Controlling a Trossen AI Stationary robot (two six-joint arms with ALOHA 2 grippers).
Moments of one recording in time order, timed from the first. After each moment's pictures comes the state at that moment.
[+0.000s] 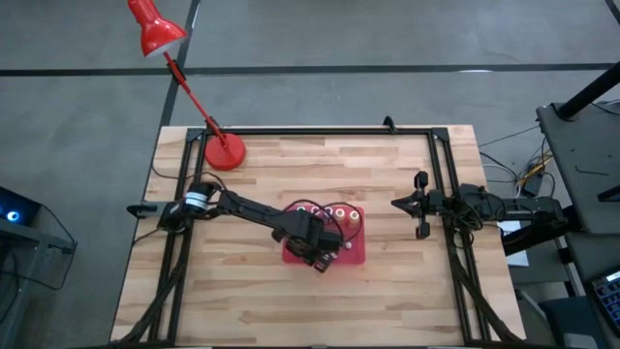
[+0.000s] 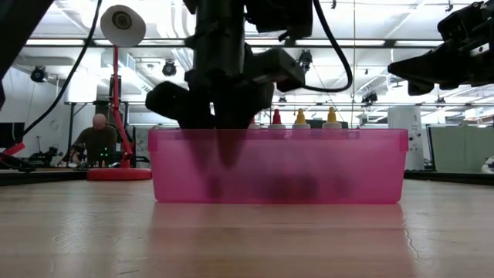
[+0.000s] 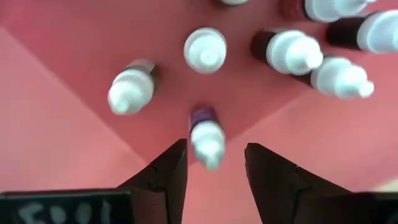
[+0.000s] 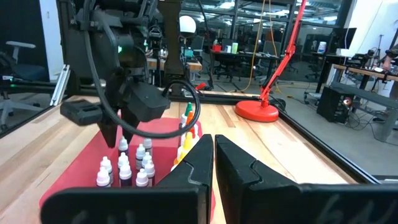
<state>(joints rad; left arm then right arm) -0.20 2.13 1.75 -1.06 0.11 -1.13 0.01 0.02 0.01 0.02 0.08 -0.06</state>
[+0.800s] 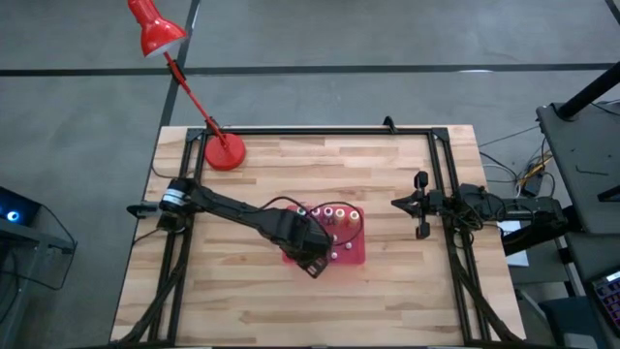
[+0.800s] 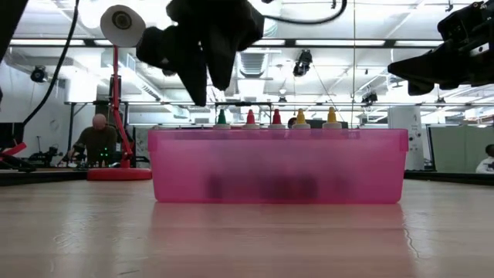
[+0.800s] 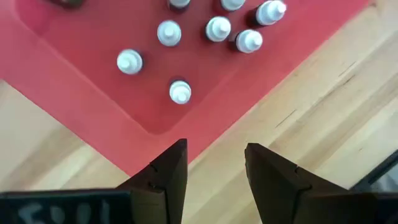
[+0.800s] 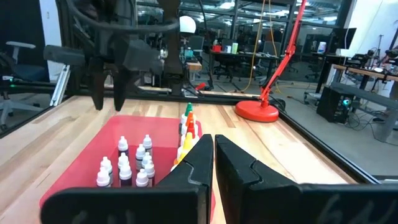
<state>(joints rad) -0.26 1.97 1.76 -1.11 0.04 -1.09 0.01 0.02 0.01 0.02 0.08 -0.06</state>
